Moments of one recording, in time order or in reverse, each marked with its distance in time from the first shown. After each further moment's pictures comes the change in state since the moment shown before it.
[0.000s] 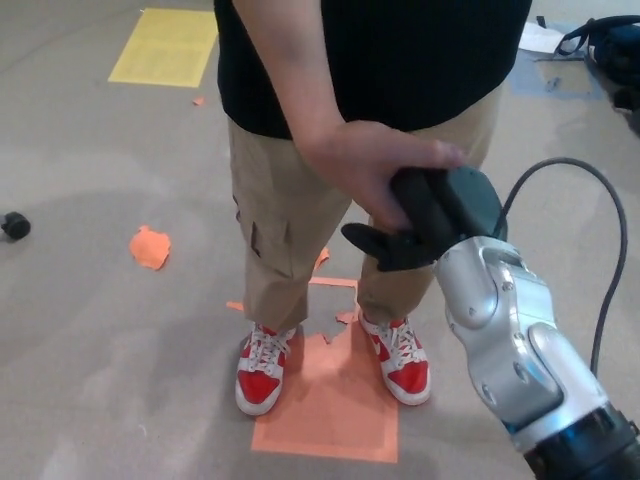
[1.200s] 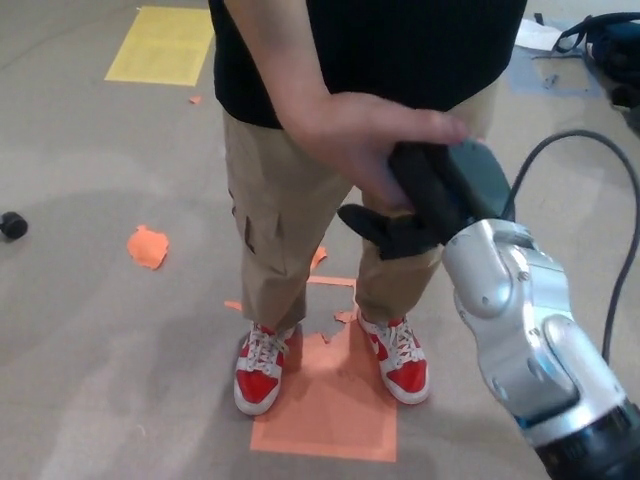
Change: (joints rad) left_arm -0.017 -0.003 -0.014 0.003 0.000 0.002 -0.012; right_arm -0.043 -0.037 0.009 -0.014 -0.018 0.030 0.080
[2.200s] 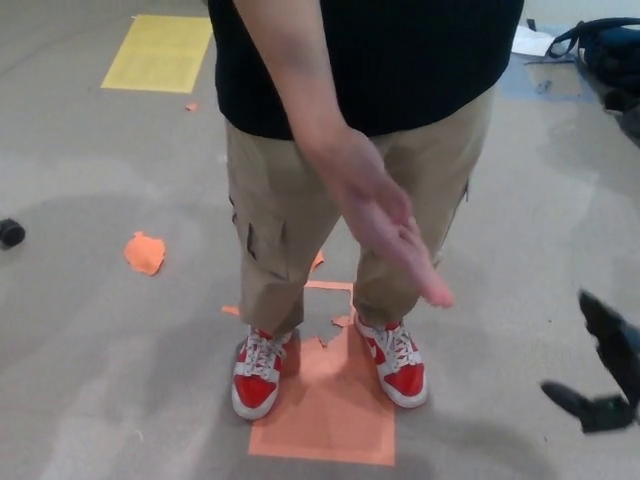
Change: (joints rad) left_arm 0.059 -0.004 0.118 -0.002 -0.041 -0.033 0.034; right_arm 0.309 -0.298 -0.193 0.530 0.164 -0.209 -0.032
